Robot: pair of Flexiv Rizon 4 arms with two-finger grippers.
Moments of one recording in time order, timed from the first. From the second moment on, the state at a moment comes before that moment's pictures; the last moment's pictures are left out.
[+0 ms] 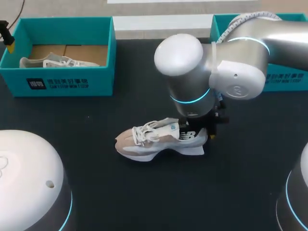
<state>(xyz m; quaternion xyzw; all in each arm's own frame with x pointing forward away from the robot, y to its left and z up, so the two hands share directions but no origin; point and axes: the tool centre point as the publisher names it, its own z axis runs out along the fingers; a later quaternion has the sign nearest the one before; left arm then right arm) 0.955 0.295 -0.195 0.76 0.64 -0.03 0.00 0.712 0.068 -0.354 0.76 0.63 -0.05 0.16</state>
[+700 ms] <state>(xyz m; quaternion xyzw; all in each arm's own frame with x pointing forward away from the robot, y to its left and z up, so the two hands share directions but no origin) 0.955 0.295 -0.195 0.76 0.64 -0.03 0.00 0.723 0.071 -0.380 0.75 0.63 -0.07 0.16</state>
